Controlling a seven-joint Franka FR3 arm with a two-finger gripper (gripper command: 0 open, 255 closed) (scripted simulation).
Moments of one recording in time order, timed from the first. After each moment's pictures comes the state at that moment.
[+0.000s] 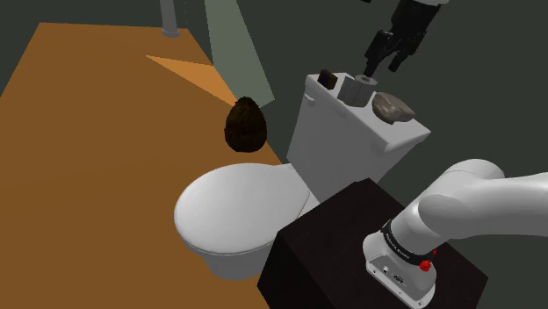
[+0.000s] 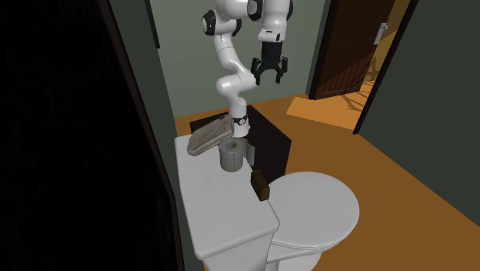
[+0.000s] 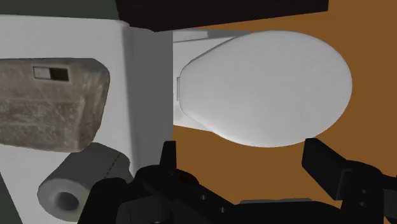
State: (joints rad) arm -0.02 -0.83 0.01 -2.32 -0.09 1.59 0.11
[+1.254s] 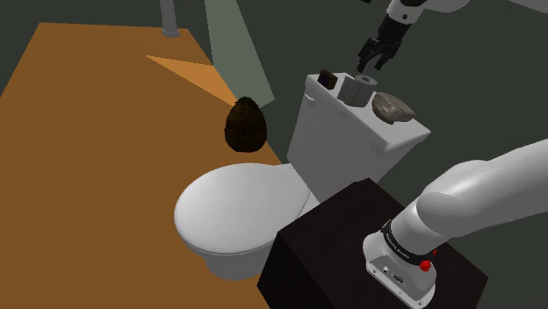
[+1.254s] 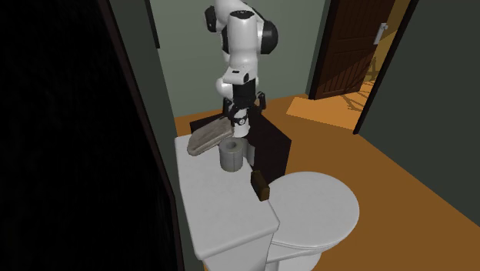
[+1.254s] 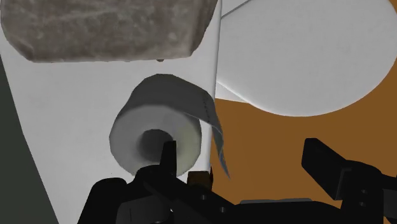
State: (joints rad) arm -0.06 -0.39 -0.33 -2.16 -0.11 1.92 -0.21
